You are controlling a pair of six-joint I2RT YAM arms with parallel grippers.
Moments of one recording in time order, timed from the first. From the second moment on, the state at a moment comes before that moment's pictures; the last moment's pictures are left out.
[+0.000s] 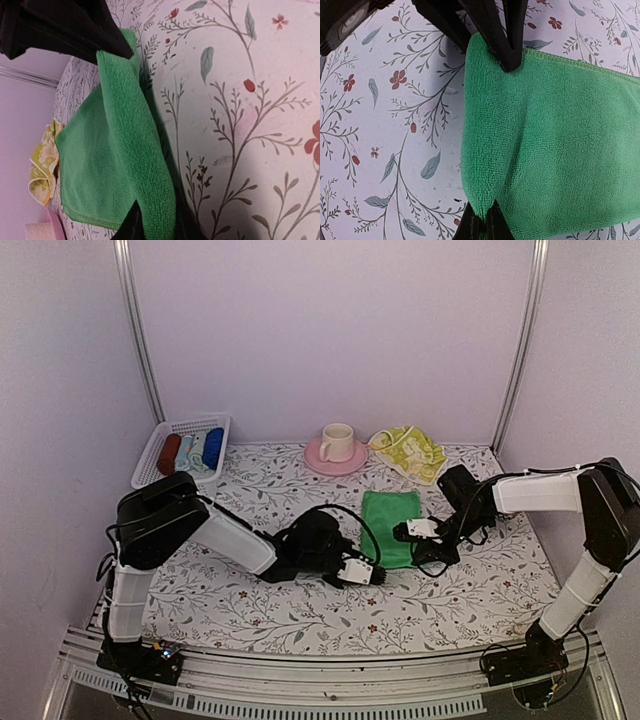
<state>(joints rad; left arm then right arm) -1.01 2.17 1.12 0.50 0.16 1.10 0.46 1.66 0.94 -0.56 -0.51 -1.07</state>
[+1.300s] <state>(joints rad) -1.01 2.15 1.21 0.24 0.31 0.75 0.46 1.54 0.72 -0.35 -0.45 -1.06</state>
